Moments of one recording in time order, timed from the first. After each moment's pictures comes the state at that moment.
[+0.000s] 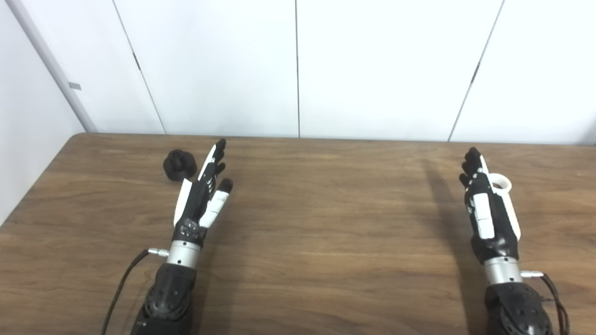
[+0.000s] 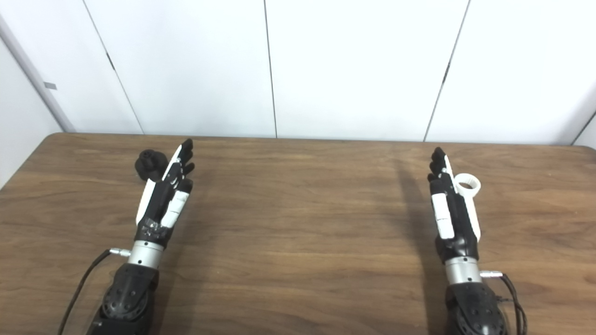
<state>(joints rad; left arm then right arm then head) -0.18 0.16 0.07 0.25 0.08 -0.41 -0.01 -0.19 -0.14 -0.07 0.20 0.05 -0.28 0.03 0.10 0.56</state>
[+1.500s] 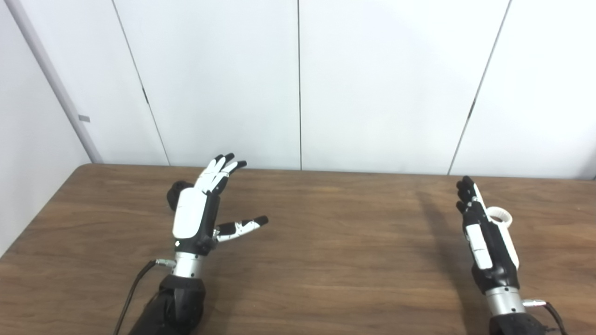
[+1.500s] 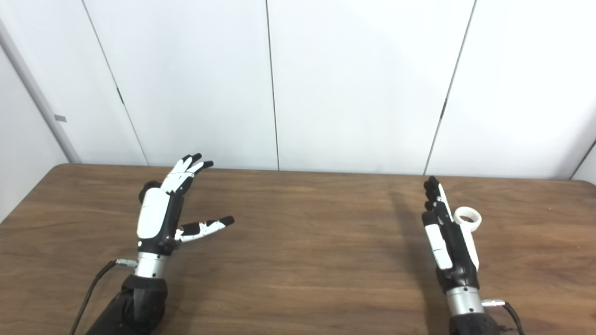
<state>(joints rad) -0.35 0.32 -0.20 0.48 0.77 -0.44 0.74 -0.22 -0.16 -0.06 0.25 0.02 -0.33 0.04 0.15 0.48</state>
